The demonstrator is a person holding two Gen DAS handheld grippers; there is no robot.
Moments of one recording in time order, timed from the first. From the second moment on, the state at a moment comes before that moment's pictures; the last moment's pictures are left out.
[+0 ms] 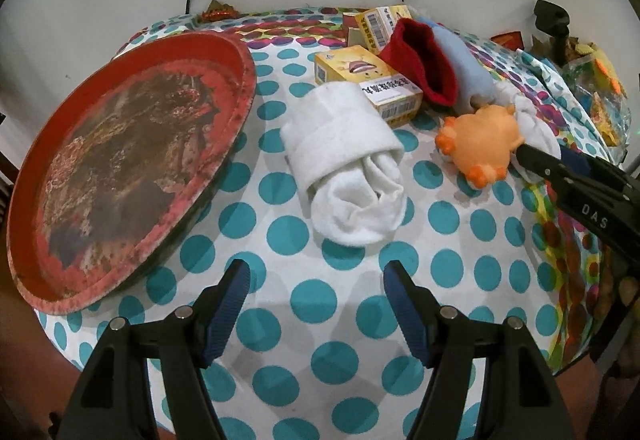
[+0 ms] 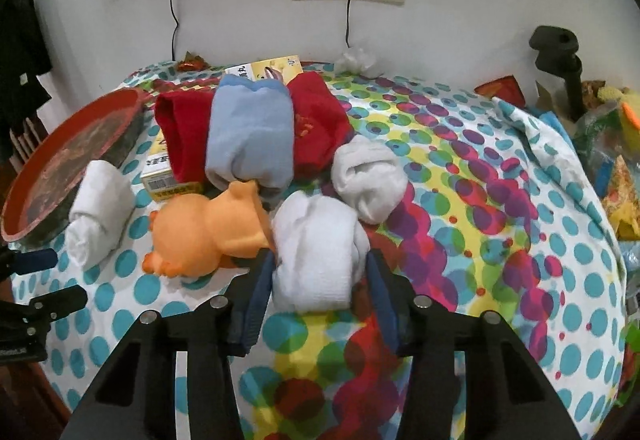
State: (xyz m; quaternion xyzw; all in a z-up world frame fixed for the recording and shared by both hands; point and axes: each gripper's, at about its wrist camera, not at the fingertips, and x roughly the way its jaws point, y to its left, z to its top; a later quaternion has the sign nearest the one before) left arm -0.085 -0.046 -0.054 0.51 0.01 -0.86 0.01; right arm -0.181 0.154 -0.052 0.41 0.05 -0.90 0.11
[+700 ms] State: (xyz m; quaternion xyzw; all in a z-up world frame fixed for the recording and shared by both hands) left arm -0.132 -0.030 -0.048 0.51 0.01 -0.86 0.03; right arm -0.213 0.165 -0.058 0.41 0.06 -0.90 0.11
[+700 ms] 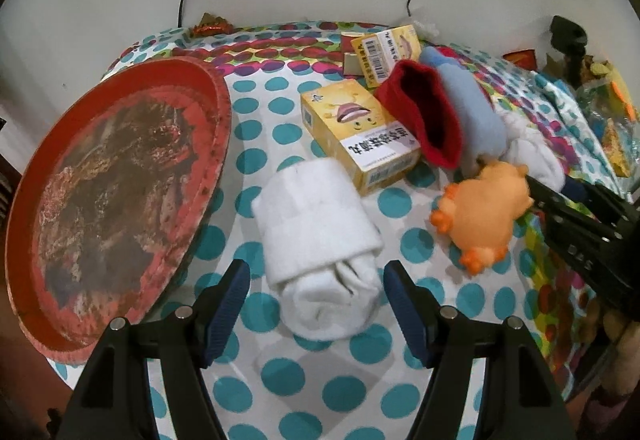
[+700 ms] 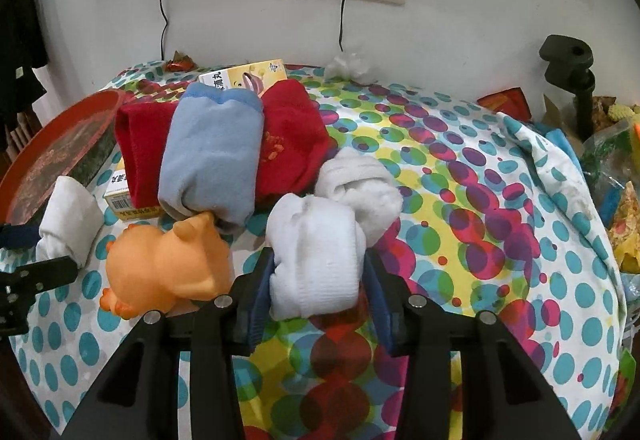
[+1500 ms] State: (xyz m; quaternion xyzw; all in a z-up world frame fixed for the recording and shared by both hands) left arm -0.126 -0.021 -0.045 0.49 -0.06 -0.87 0.02; right arm -0.215 0.163 -0.062 0.42 0.07 -0.90 0.11
